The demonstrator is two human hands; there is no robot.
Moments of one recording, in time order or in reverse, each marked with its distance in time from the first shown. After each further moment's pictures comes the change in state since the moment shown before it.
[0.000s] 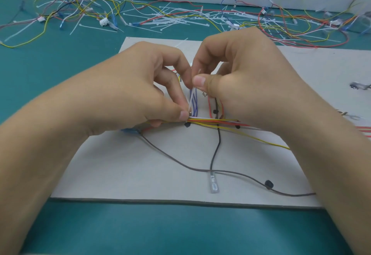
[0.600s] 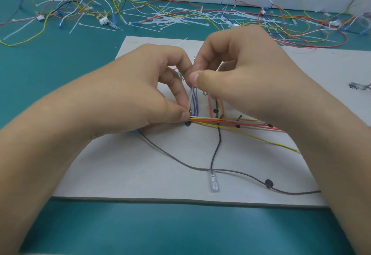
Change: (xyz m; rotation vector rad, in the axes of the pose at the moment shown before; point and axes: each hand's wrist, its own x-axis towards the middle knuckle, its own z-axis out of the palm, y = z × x) left_hand -0.001 0.002 0.005 0.074 0.015 0.031; right_hand 0.003 -0.001 -0.004 0.034 -0.026 0.019
